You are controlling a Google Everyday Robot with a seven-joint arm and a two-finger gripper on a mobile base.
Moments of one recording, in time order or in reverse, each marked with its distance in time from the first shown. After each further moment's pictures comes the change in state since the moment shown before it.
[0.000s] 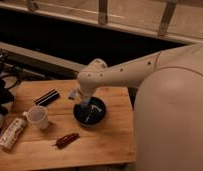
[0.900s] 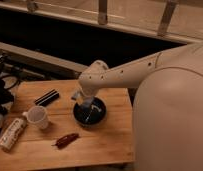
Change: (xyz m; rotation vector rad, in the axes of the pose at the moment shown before) arm 0.004 0.003 0.006 0.013 0.017 0.065
